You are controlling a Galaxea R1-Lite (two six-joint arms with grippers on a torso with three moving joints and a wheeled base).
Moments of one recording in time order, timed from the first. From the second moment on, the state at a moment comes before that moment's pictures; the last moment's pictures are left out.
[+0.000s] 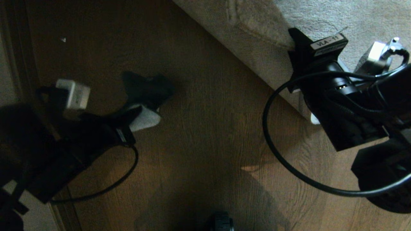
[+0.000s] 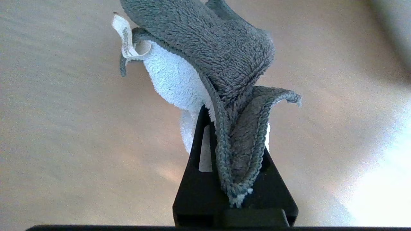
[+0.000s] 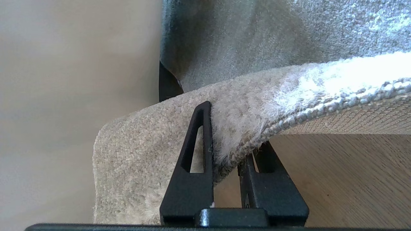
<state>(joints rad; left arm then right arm) -0.44 1.45 -0.42 -1.12 0.02 -0.06 0.70 1.70 -0.84 -1.52 -0.38 0.94</state>
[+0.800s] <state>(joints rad) -0.77 1.66 -0.60 -1.09 0.05 -0.06 0.70 1.69 -0.85 -1.52 -0.38 0.93</state>
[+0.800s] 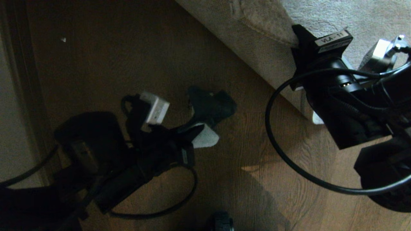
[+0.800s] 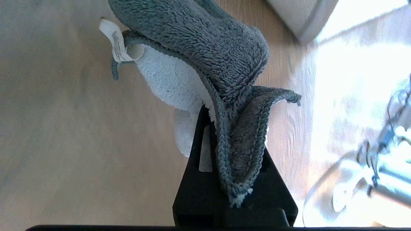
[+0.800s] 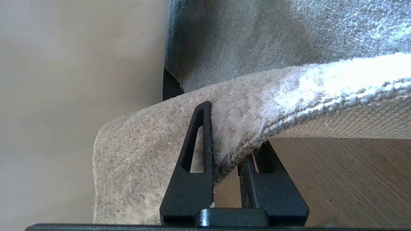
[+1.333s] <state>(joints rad) -0.66 1.92 -1.04 -1.12 0.16 -0.01 0.68 1.70 -0.85 -1.52 -0.38 0.93</state>
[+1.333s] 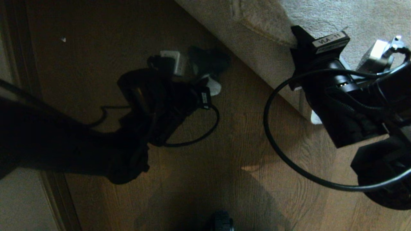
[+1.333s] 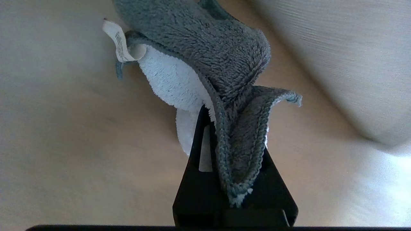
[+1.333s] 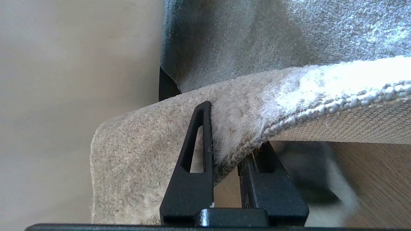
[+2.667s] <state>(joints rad) -0.55 1.44 -0.37 -1.11 0.11 0.02 0.68 1.71 -0.87 -1.52 -0.38 0.93</state>
